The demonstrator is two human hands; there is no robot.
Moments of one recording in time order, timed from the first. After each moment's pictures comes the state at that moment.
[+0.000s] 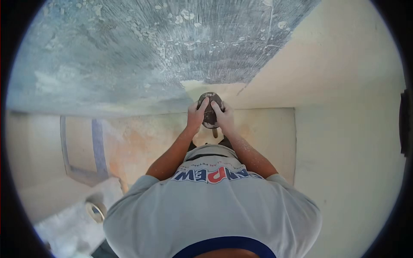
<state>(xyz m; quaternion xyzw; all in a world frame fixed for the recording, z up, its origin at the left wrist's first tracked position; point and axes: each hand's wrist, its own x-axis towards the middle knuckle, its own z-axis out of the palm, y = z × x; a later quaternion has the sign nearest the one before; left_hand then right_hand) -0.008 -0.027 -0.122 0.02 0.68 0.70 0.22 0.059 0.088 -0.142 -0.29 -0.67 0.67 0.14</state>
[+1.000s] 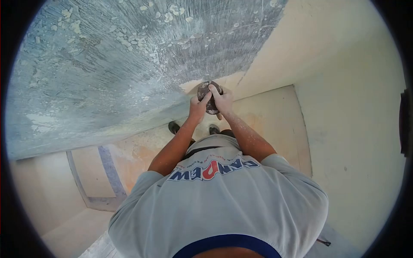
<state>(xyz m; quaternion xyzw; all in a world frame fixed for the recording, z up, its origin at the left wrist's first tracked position) -0.054 -0.035 -0.140 0.12 0.62 0.71 0.32 0.008 0.066 -0.125 -0.38 -0.60 0.66 0.26</state>
